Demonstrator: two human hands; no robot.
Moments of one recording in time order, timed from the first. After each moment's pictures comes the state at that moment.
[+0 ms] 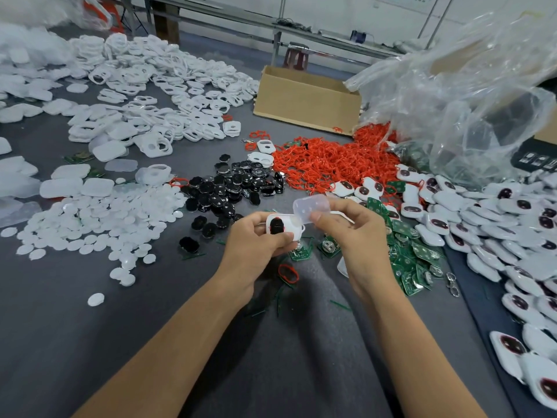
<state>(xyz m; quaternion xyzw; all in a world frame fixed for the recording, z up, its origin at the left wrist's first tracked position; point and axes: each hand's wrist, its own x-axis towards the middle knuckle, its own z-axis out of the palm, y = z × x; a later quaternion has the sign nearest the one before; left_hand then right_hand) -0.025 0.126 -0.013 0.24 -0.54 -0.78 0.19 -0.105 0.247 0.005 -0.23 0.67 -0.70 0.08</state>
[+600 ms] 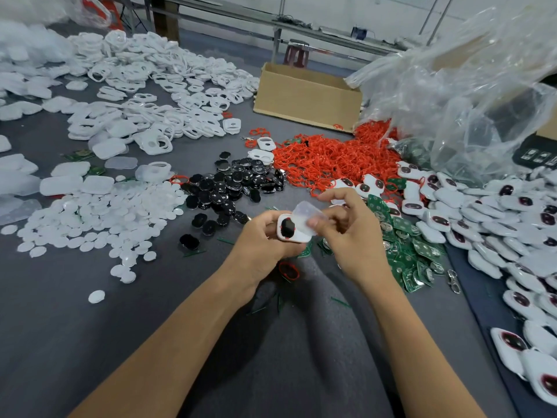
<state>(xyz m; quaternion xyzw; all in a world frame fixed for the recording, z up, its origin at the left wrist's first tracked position) -0.022 0.131 -0.015 0.18 -0.61 -0.76 0.14 -0.110 0.248 0.002 -0.33 0.77 -0.55 0.00</state>
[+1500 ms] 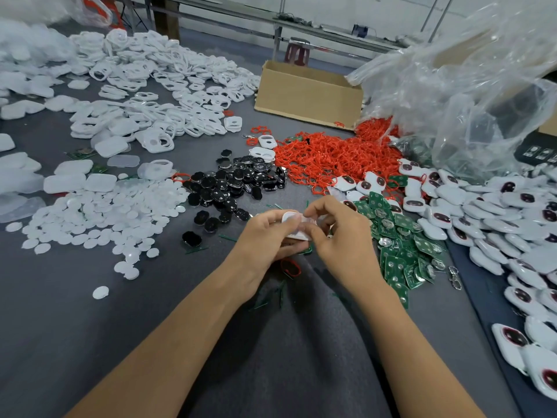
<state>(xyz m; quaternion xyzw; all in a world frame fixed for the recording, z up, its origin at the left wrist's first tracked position) -0.025 0.134 -0.009 0.19 -0.54 -0.81 0.11 -0.107 0.242 -0.011 -0.40 0.81 -0.41 -0.12</state>
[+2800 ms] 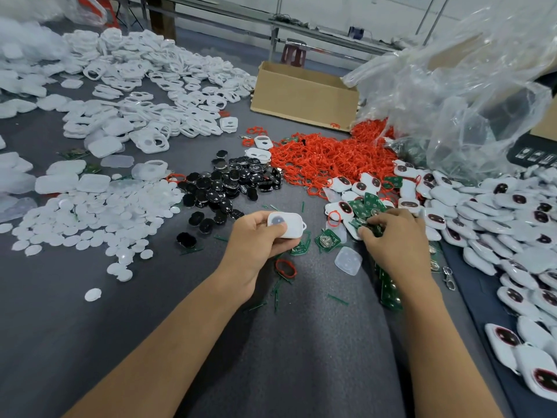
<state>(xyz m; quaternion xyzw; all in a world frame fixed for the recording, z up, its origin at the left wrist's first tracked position) -0.027 0.132 -0.014 0.23 -0.52 -0.81 0.17 -0.158 0.302 -0.006 -0.16 0.97 -0.14 -0.10</state>
